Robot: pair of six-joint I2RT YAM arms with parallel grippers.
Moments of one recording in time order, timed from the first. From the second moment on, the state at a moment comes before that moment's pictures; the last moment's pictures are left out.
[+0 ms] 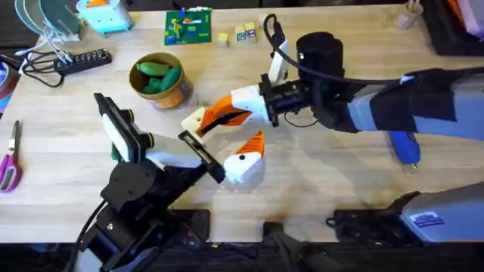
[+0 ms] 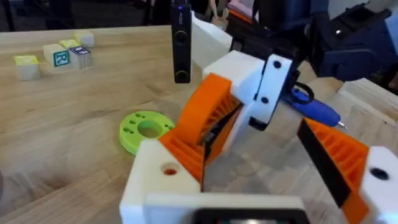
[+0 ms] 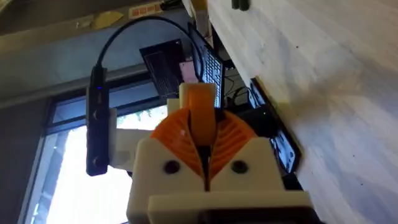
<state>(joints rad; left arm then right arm) -0.62 0.02 0.01 -0.07 0.20 -0.27 0.58 1.66 0.71 0.53 -1.09 1.29</state>
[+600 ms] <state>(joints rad) -0.61 0.02 0.01 -0.07 0.22 -0.22 0.58 1.66 0.72 0.54 -1.07 1.29</state>
